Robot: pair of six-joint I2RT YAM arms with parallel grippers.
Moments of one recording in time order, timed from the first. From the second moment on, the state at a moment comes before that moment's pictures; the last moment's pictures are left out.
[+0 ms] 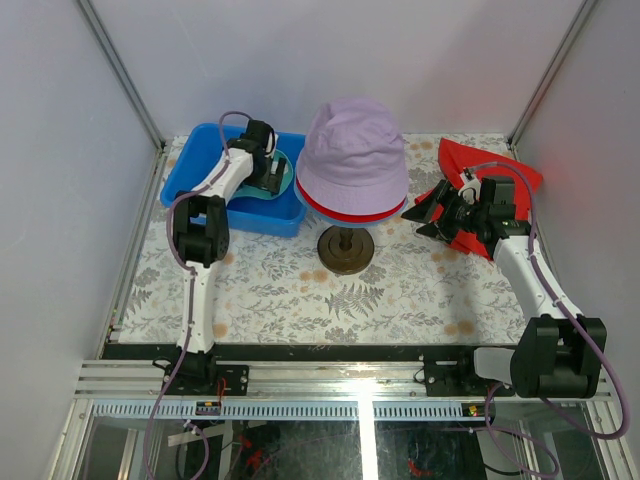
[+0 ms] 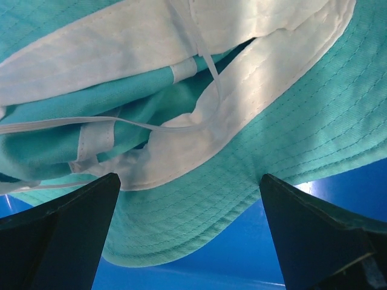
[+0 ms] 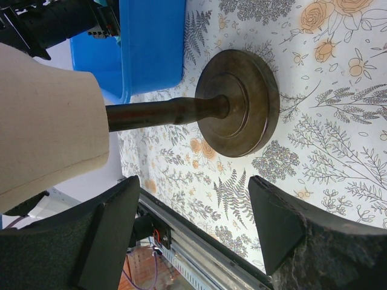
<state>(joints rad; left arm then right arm) -0.16 2.36 2.06 -0.78 -0.14 0.05 -0.01 1.26 0.92 -0.36 -0.70 0.67</state>
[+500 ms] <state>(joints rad) -0.16 2.44 2.15 -0.84 -0.16 -0.01 -0.02 1.27 0.92 -0.36 -0.70 0.67</state>
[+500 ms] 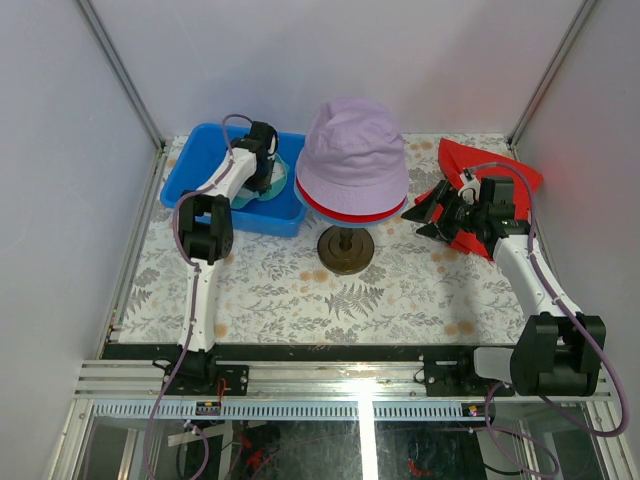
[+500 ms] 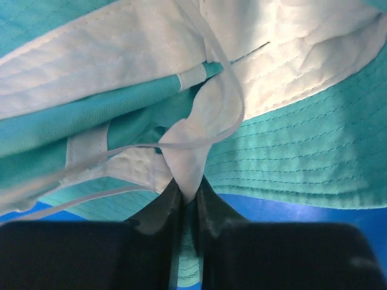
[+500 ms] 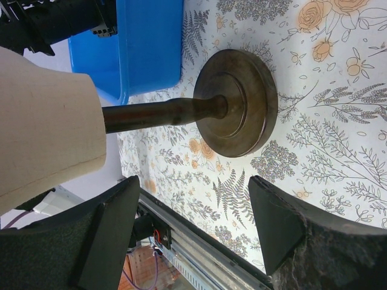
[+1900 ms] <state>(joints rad) 0.16 1.64 1.85 0.13 1.08 -1.47 -0.05 1.29 1.40 0.00 -0.66 0.83</state>
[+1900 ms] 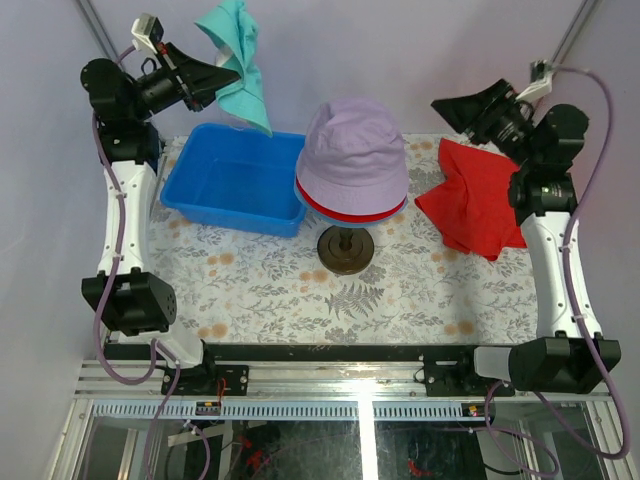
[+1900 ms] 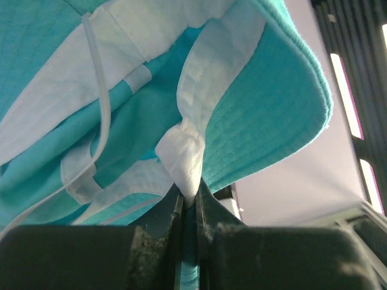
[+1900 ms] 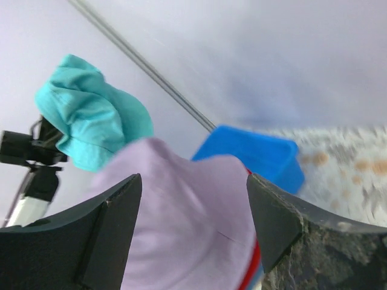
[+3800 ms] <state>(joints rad) -0.12 1.75 2.05 0.63 1.10 -2.07 0.53 1.76 2.38 -0.28 -0.54 0.61</state>
